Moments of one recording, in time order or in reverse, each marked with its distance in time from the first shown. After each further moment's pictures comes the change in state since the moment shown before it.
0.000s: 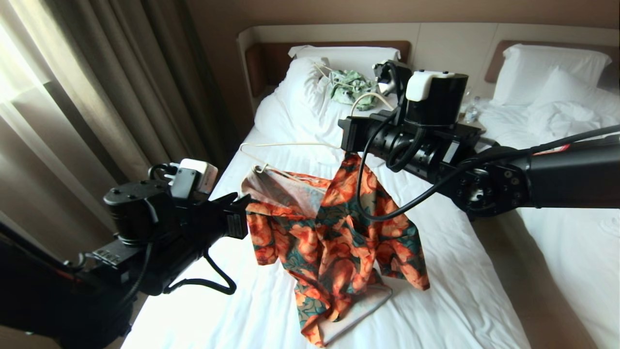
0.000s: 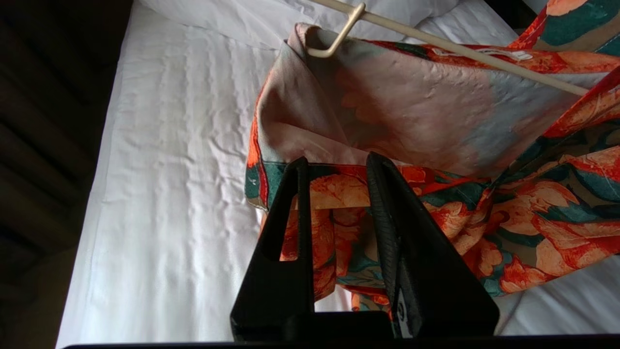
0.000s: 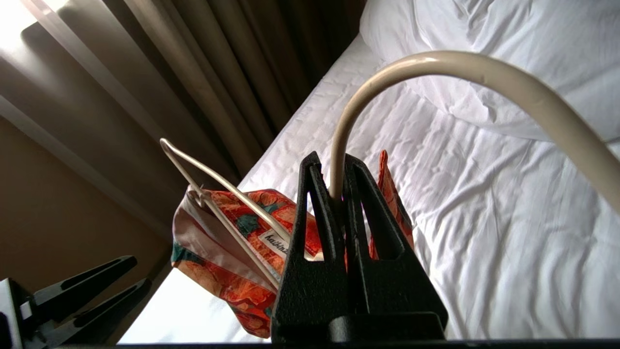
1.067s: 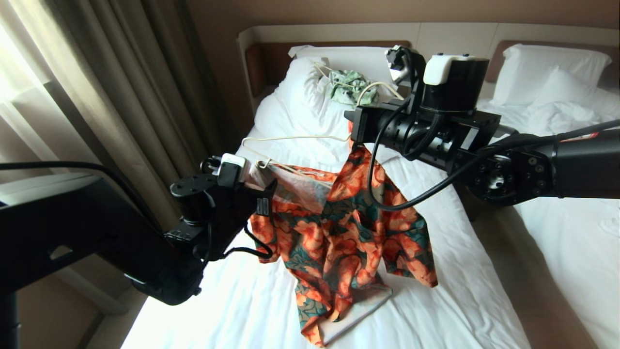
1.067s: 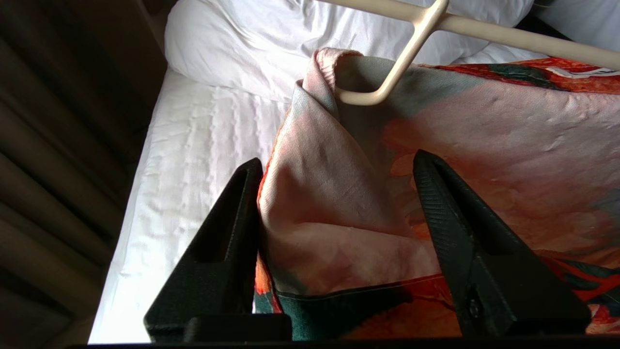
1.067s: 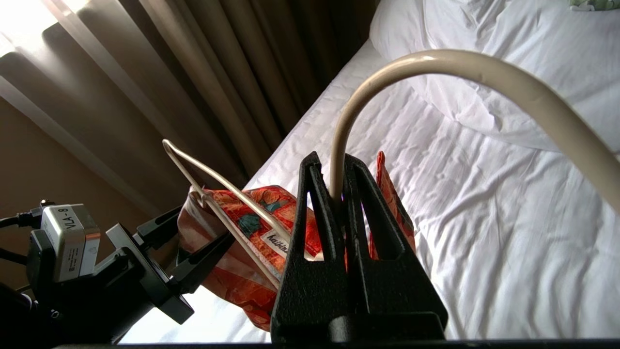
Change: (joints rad) left arm 0.031 0.315 -0.240 -0.224 -0.002 0.116; right arm -0.027 -0.037 -0.006 0.033 0.061 -0.005
